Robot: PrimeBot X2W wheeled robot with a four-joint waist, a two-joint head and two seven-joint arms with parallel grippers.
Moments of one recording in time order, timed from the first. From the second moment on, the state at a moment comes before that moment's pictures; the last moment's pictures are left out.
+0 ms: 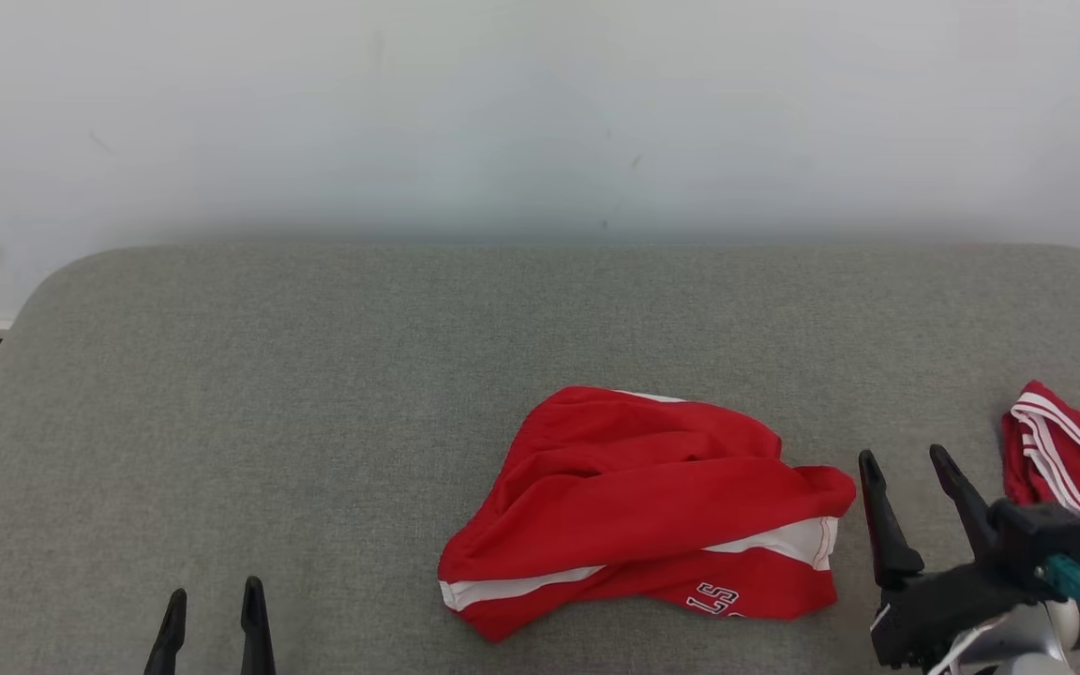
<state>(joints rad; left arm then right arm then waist) 0.14 0.05 0.04 0.05 -0.29 -0.11 -0.26 -0.16 -0.14 0.00 0.28 0.18 0.13 -0.06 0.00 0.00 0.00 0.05</state>
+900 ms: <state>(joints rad) 0.15 0.05 0.00 0.09 -0.19 -0.12 -0.26 0.10 -0.10 0.07 0.20 0.18 0.13 -0.19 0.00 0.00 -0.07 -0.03</state>
